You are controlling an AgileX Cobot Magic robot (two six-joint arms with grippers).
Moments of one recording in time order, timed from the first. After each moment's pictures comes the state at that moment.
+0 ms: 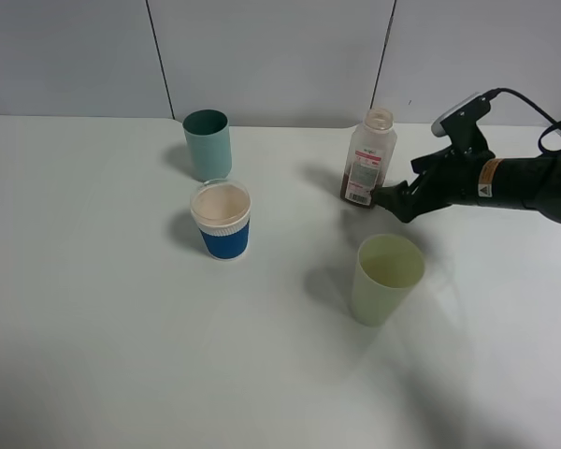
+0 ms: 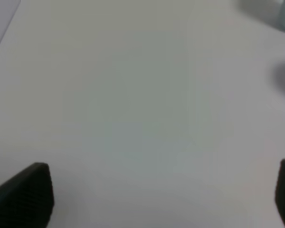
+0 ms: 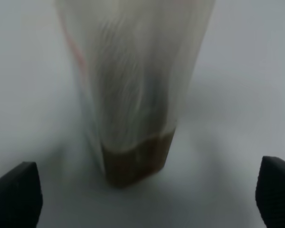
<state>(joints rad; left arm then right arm) 0.11 0.01 -0.51 0.00 1.05 0.02 0.01 1.92 -0.71 -0.90 -0.70 0.28</state>
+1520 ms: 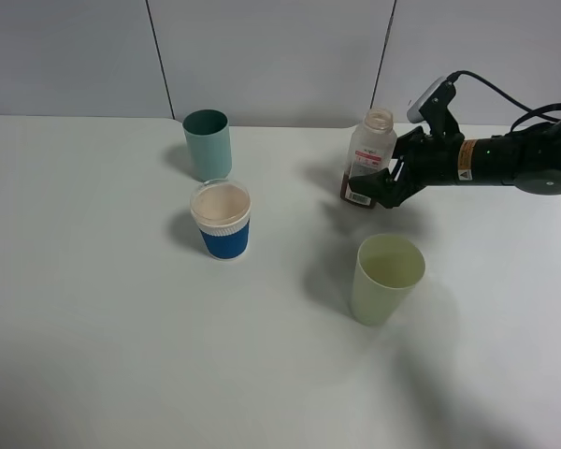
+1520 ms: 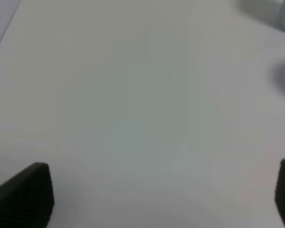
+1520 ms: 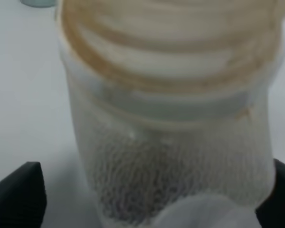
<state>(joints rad) 0.11 0.01 -0.51 0.00 1.05 0.02 0.01 2.05 -0.93 -1.20 -0.83 0.44</state>
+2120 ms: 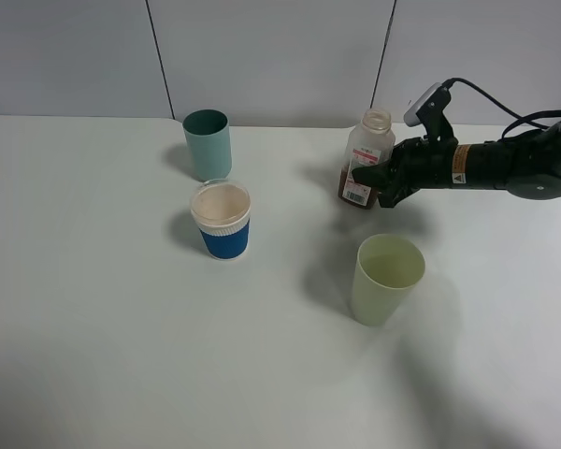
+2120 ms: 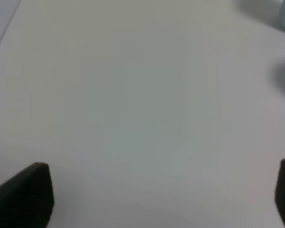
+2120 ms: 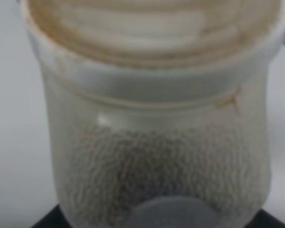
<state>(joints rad) 0.11 0.01 -0.51 0.00 1.05 0.02 0.01 2.10 -0.95 -1.19 -0.87 0.45</state>
